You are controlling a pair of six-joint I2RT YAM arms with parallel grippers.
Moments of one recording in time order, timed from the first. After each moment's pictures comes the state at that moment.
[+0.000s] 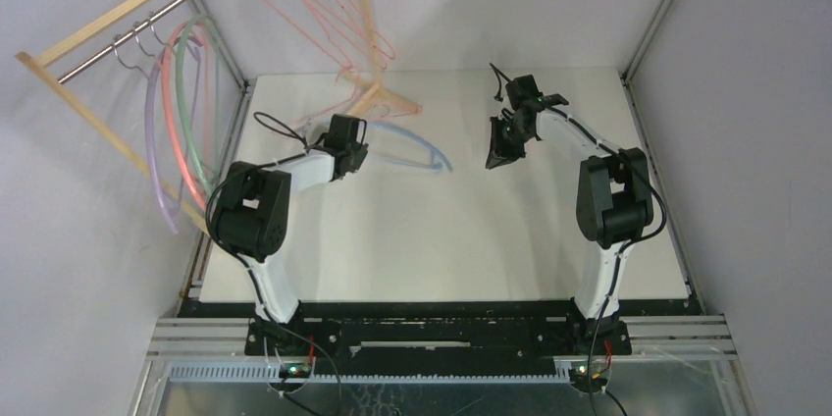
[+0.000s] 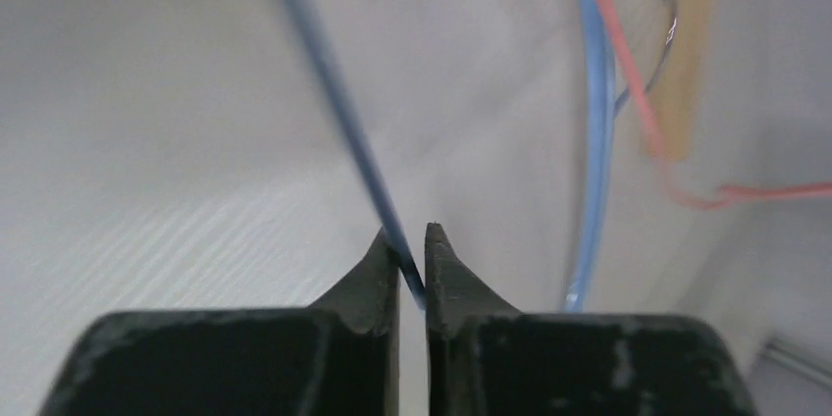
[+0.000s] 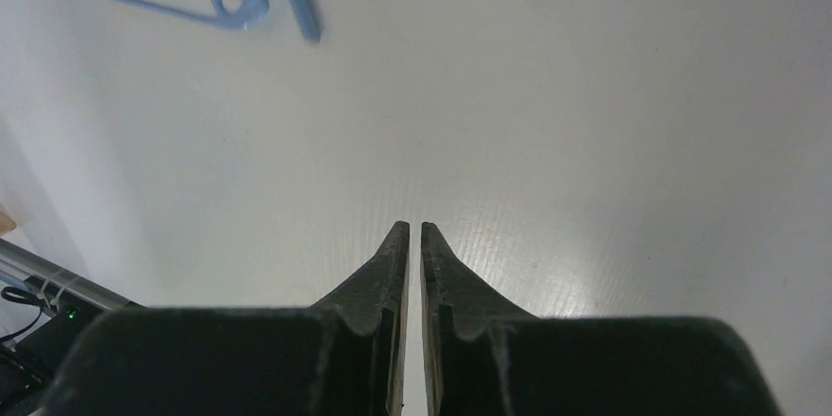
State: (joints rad) left arm -0.30 1.86 1.10 -0.11 -0.31 -1.23; right arm 0.25 1.94 1.55 -0.79 -0.31 0.27
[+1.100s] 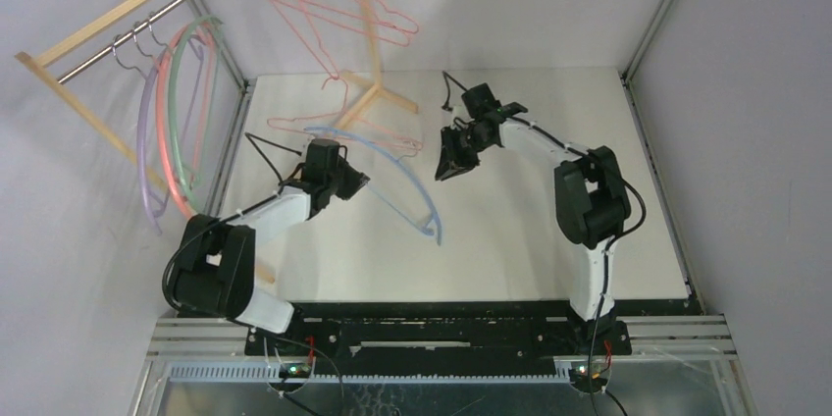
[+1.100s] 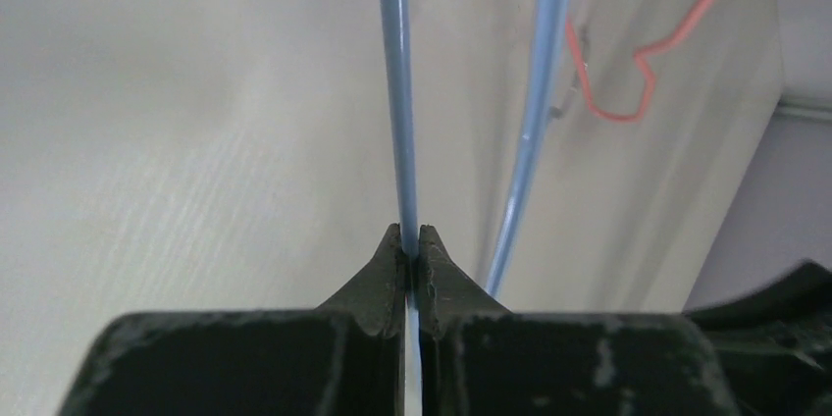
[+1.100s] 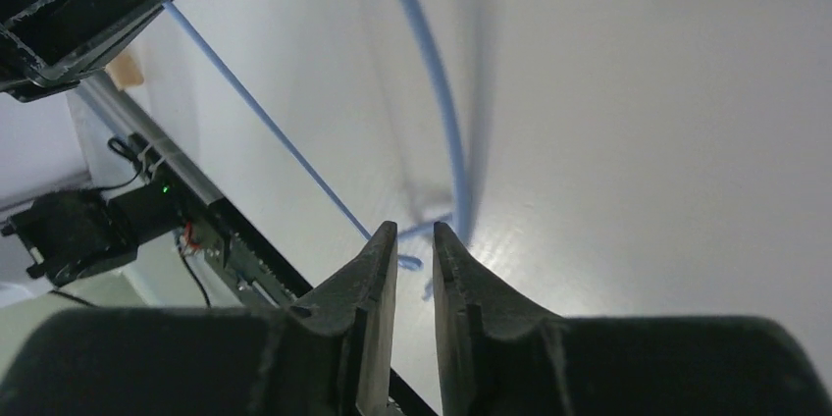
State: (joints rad) left arm -0.29 1.48 0.76 -0.02 -0.04 -1.07; right arm 0.43 1.99 1.59 -0.71 -0.55 0.30
